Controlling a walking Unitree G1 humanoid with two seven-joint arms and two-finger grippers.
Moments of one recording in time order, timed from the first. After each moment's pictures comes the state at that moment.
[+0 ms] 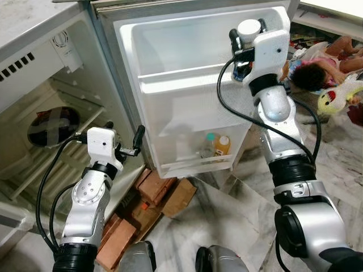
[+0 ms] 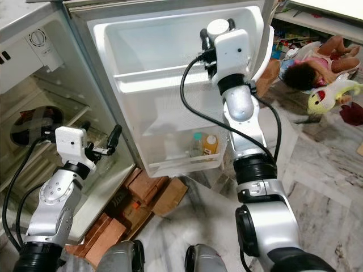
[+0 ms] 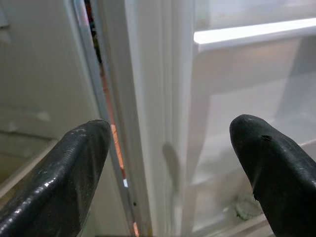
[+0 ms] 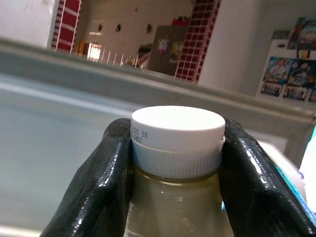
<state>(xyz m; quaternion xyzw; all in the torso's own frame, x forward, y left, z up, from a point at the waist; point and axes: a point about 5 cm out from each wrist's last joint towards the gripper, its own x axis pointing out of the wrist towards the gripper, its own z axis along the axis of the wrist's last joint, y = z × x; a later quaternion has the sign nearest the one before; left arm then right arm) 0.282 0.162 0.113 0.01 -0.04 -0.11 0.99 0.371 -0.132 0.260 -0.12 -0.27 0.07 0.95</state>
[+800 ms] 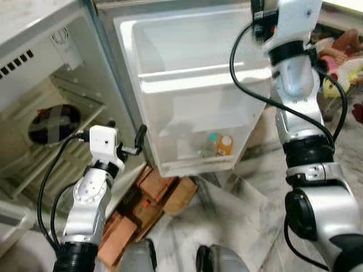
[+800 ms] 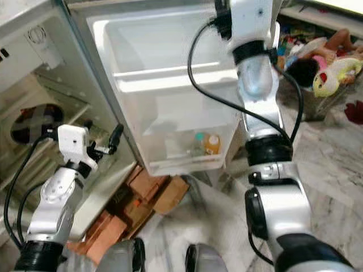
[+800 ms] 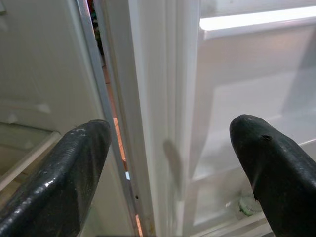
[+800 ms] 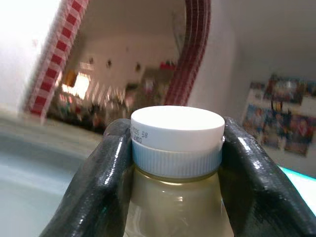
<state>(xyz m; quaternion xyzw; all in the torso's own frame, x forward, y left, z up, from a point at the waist) 0.283 0.160 0.112 0.01 -0.03 -0.11 0.99 0.376 -0.150 0.297 -0.16 -0.34 0.04 0.93</state>
